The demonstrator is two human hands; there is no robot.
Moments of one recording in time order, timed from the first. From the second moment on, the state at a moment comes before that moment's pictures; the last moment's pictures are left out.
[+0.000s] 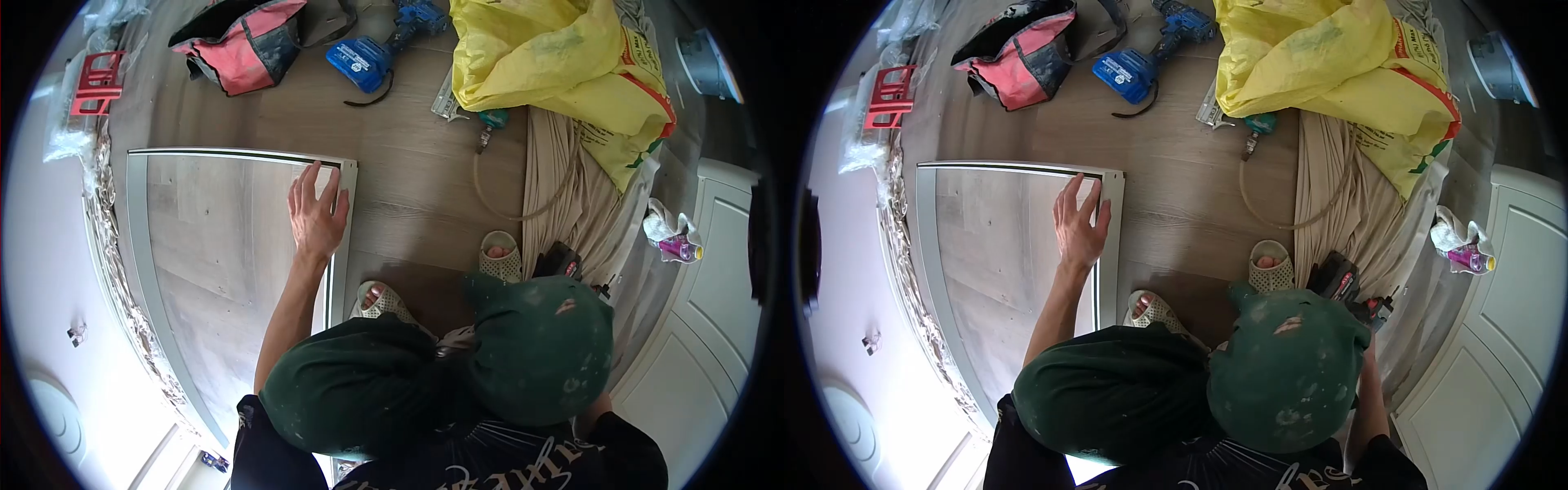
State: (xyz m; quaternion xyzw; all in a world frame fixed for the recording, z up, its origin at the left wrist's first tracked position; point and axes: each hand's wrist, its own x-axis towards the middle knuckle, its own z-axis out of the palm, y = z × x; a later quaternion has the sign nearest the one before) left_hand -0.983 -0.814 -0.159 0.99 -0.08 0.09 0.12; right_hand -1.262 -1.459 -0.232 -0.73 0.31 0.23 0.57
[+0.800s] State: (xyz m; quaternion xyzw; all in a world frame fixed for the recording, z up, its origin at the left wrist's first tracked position) left_hand -0.978 -0.799 -0.197 0.78 0.15 -0.18 0.58; right_hand -1.011 -1.244 -0.116 -0.90 -0.03 0.37 0.23
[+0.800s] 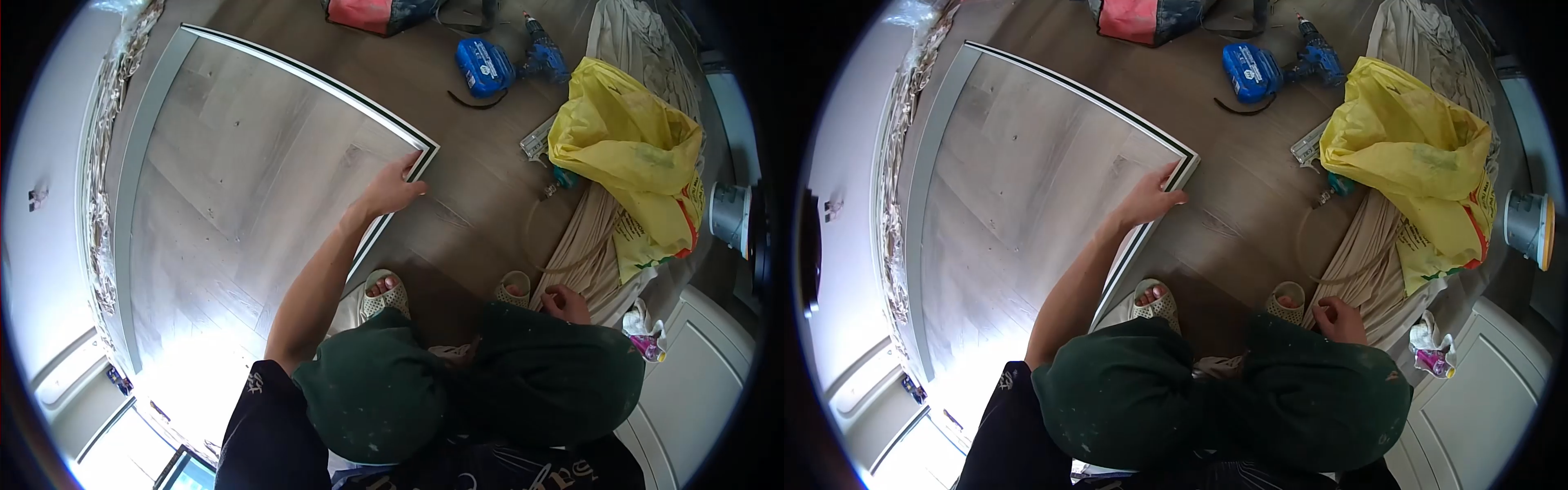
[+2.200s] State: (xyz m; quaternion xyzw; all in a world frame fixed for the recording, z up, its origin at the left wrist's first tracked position) left_hand -0.945 -0.807 -0.173 0.99 -0.02 -0.01 0.13; right_hand -0.712 -1.311 -0.450 -0.70 0.01 0.04 0.71
